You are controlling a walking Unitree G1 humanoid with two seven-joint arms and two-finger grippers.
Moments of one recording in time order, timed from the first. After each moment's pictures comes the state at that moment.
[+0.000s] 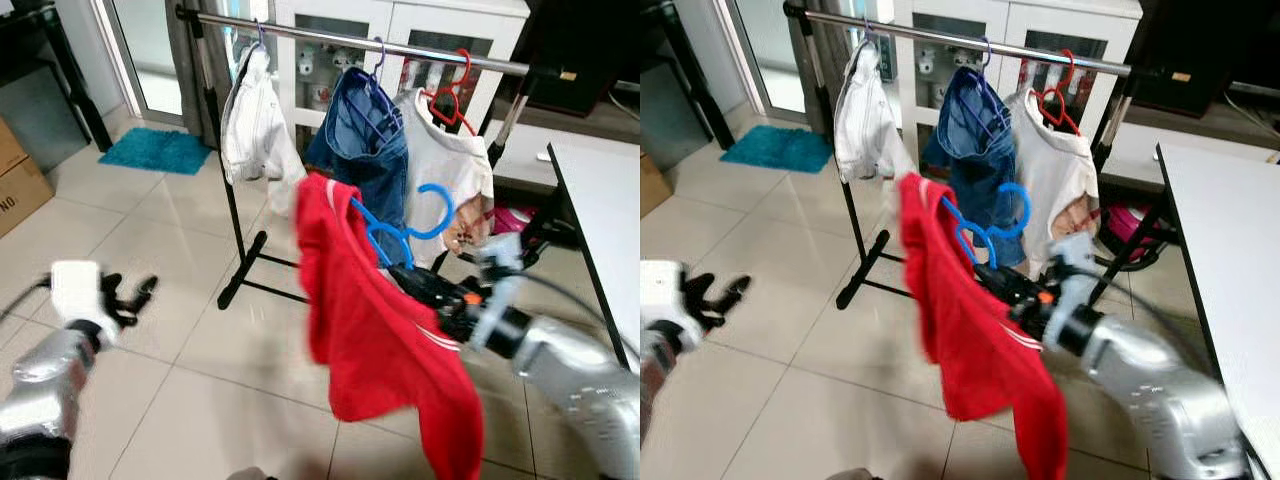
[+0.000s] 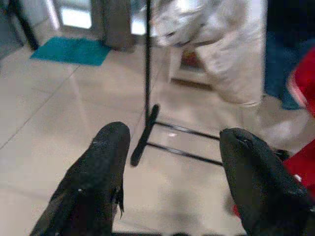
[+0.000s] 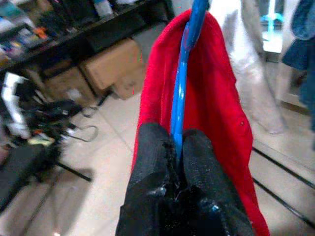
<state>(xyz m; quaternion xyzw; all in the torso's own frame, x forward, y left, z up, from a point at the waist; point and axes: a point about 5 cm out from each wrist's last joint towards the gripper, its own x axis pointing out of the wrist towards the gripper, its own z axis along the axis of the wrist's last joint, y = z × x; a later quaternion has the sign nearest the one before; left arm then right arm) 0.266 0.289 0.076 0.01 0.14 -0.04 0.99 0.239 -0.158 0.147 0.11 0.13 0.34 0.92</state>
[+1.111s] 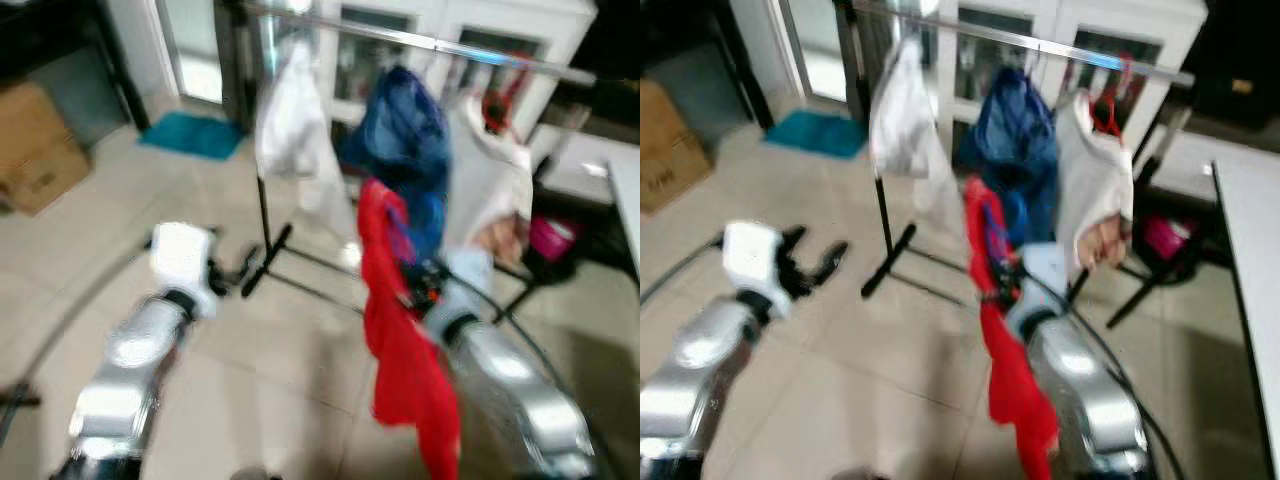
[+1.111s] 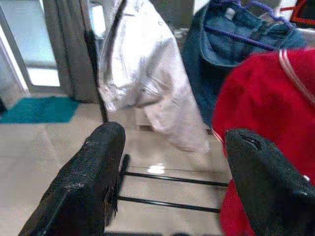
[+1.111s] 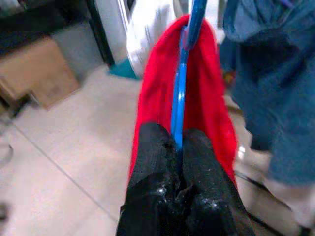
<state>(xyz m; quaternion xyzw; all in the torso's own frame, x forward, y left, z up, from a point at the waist) 0.272 0.181 0.133 0.04 0.04 -0.15 0.99 0.261 -0.126 0.113 0.07 0.11 0.15 0.98</state>
